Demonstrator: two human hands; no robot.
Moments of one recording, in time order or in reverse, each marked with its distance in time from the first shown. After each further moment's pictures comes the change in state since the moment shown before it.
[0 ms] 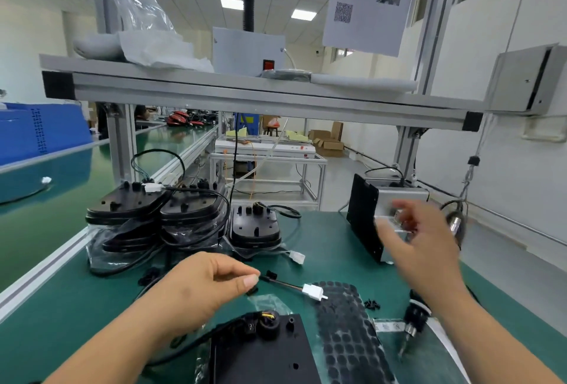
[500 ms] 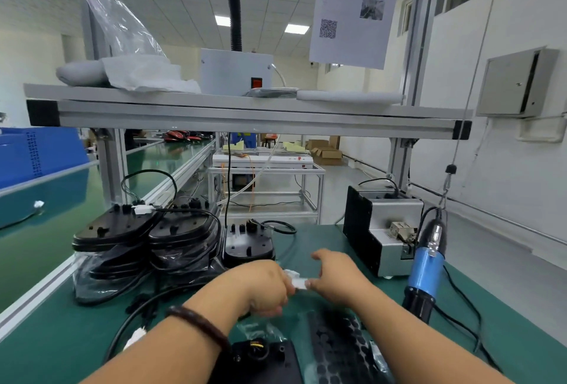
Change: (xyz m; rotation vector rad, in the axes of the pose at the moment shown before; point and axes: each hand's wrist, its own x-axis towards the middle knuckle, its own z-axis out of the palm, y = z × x) left_hand 0.085 0.038 0.057 0.304 -0.324 -0.226; right_hand 0.012 -0.011 0.097 -0.251 -0.797 0.186
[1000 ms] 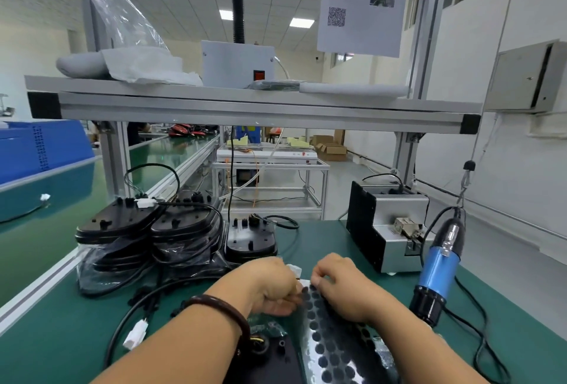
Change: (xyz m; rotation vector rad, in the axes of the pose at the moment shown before) left_hand 0.024 -0.001 0.017 -0.447 -0.024 -0.141; right_hand -0.033 0.004 -0.003 0.042 -0.118 -0.162
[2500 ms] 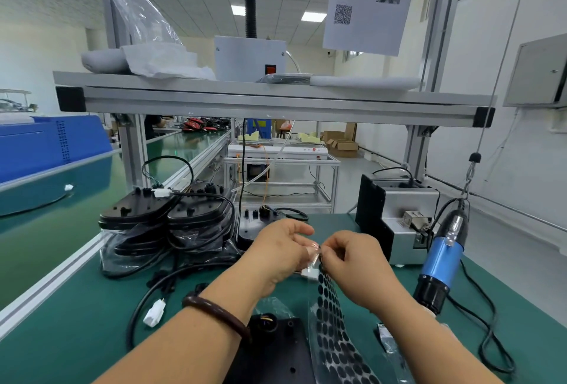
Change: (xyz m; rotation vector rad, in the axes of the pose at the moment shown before) left_hand -0.033 0.009 0.002 -0.267 0.176 0.450; right_hand -0.026 -0.023 -0.010 0.240 0.406 -0.084
